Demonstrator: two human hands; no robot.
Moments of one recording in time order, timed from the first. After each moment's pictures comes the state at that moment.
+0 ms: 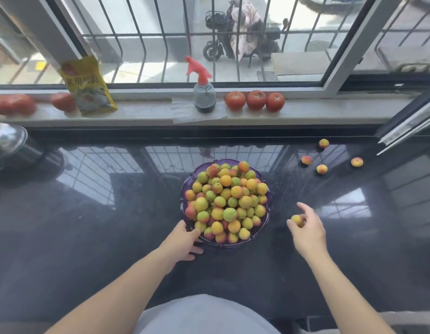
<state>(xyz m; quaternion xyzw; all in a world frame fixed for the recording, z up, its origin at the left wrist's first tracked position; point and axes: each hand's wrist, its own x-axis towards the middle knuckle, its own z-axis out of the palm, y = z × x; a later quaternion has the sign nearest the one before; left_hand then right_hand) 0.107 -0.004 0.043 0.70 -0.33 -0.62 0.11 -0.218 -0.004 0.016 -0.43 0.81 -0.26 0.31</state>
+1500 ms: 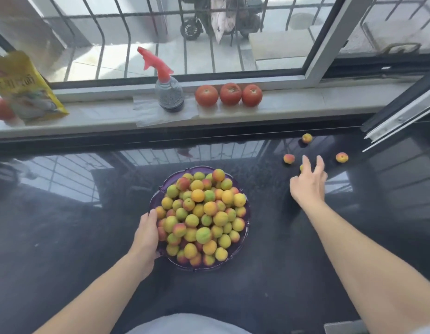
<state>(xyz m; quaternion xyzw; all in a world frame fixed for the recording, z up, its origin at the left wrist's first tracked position) 0.090 -0.067 0.032 0.76 -0.13 -0.58 0.27 -0.300 -0.151 -0.006 -0.44 0.87 -0.11 0.18</state>
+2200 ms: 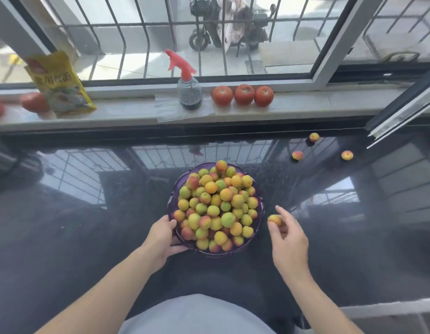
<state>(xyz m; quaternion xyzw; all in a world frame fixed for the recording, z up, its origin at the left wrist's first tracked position) 0.110 -0.030 0.045 0.72 -0.14 -0.63 0.24 -0.169 0.024 0.041 -0.42 0.76 -0.37 0.32</state>
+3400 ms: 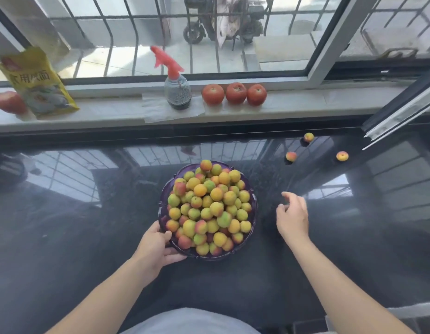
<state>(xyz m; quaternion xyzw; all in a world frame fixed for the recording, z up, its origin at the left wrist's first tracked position) 0.099 -0.030 0.039 0.70 -0.17 -0.64 0.25 -0.229 -0.057 0.002 -0.41 0.83 -0.23 0.28</state>
